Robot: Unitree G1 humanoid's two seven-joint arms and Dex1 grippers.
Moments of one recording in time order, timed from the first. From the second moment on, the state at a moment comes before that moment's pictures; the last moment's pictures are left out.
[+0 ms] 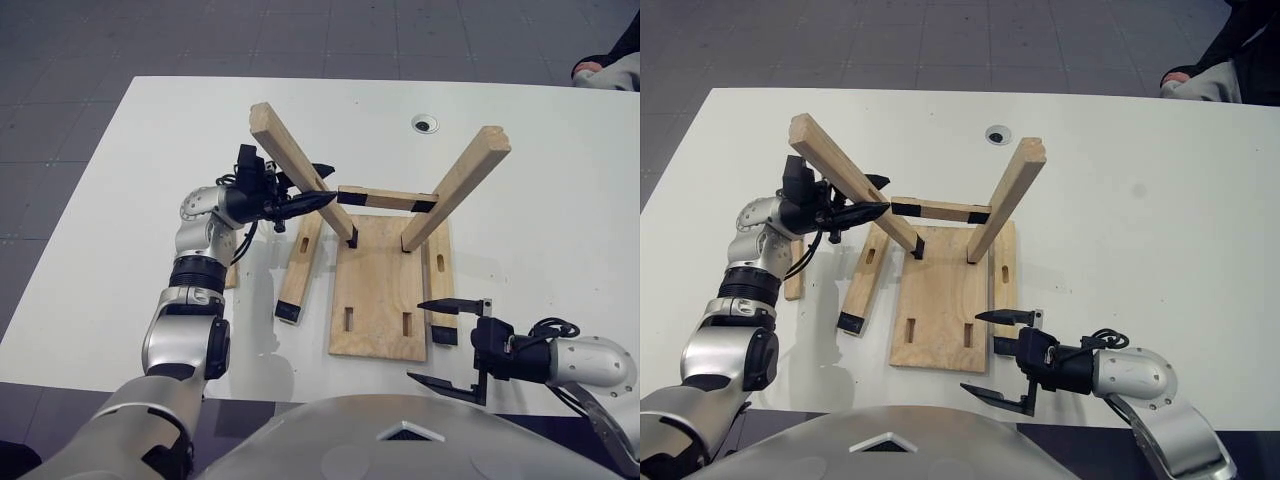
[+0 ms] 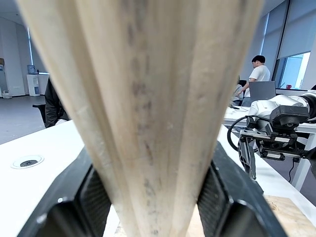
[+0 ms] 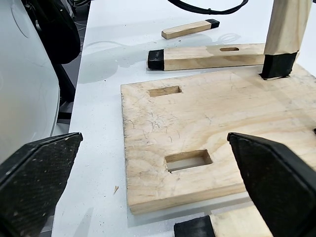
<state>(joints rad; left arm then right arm) -0.55 0.31 0.03 0.75 -0.53 -0.09 -1.61 0.54 -0.80 0.10 -0.62 0.36 0.12 0.99</state>
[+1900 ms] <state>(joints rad) -0.53 0.45 -0.29 0.47 -0.49 -0.07 -1.47 0.49 -0.77 0.16 -0.65 0.34 0.13 0.89</state>
